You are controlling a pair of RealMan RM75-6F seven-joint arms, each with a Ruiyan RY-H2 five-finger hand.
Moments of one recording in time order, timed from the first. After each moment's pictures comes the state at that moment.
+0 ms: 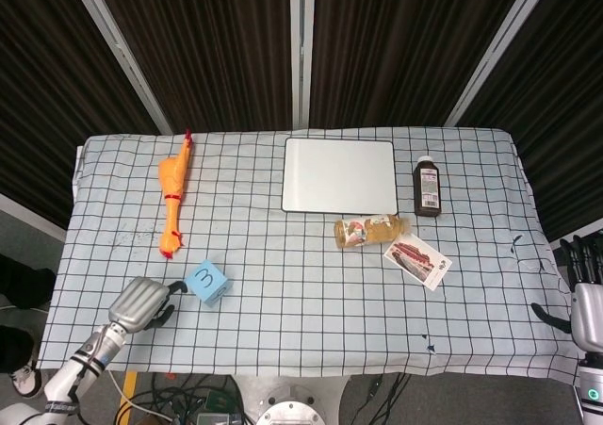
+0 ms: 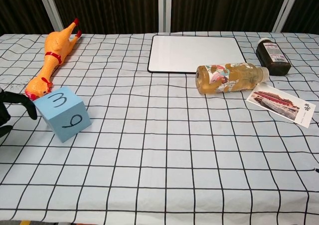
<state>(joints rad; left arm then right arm) -0.40 -1.25 0.05 -1.67 1.48 1.01 0.17 0.03 -1.14 0.13 -1.57 -1.41 1.52 -0.03</state>
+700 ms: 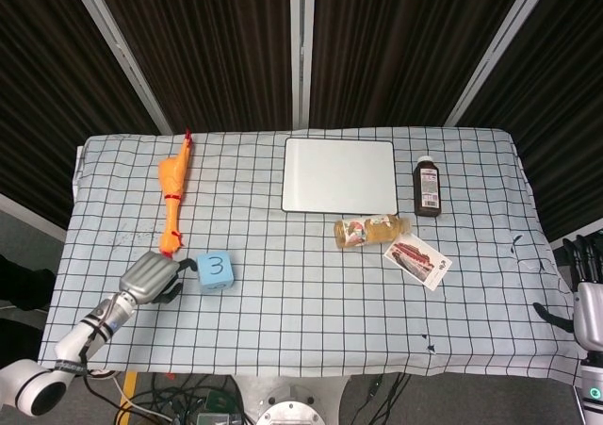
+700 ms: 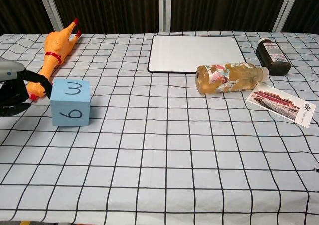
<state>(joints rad) -0.56 -1.20 -0.02 -1.64 1.41 0.83 0.08 0.03 -1.14 0.13 -1.56 -1.39 1.51 -0.03</state>
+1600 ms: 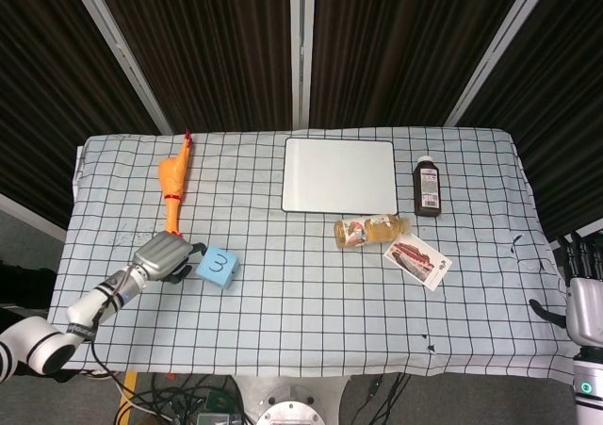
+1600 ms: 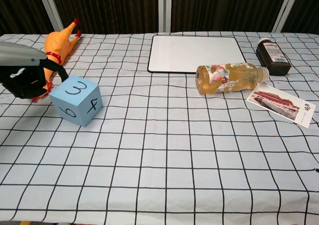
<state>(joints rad) -0.74 -1.20 -0.04 -1.53 1.44 0.67 -0.04 0.05 -1.13 0.14 -1.63 -1.36 1.50 -0.13</state>
